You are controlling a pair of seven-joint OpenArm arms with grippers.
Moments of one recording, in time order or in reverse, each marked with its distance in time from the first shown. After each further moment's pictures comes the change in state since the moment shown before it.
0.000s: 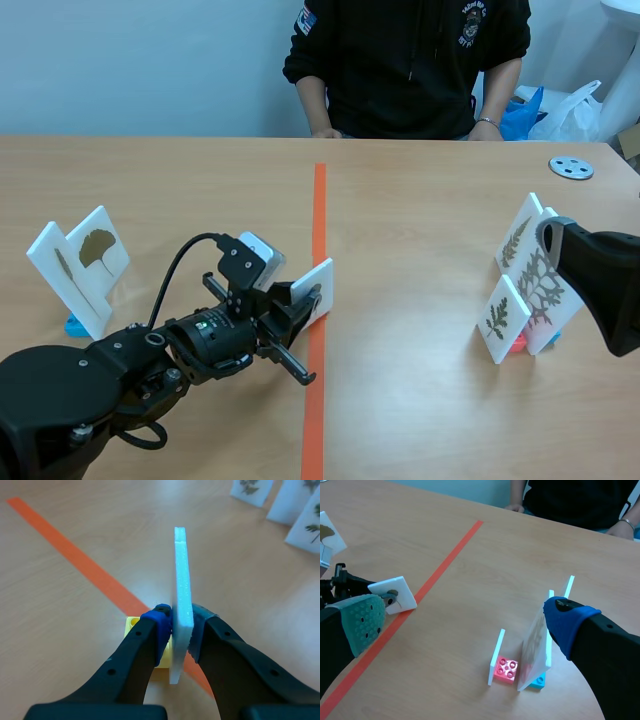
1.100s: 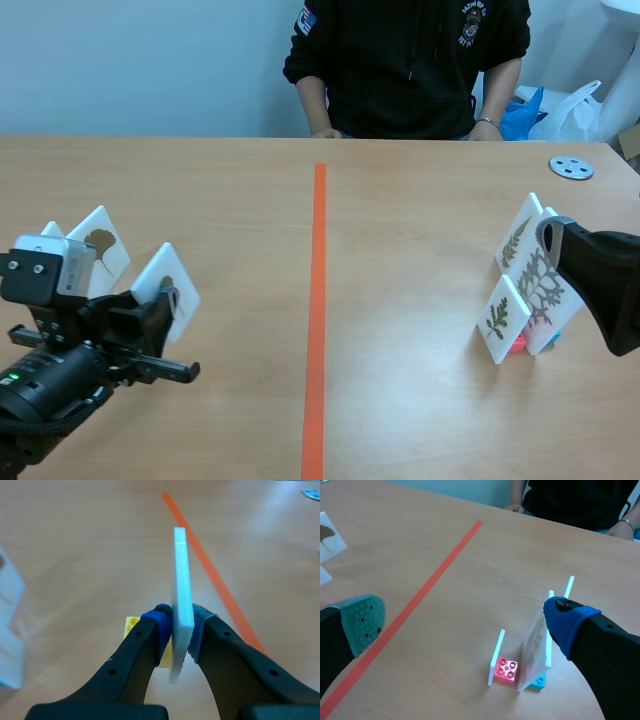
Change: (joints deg) left arm 36.8 -3.9 -31.3 43.5 -10.2 8.1 15.7; right arm 0.0 0.0 0.0 0.0 0.0 0.0 0.1
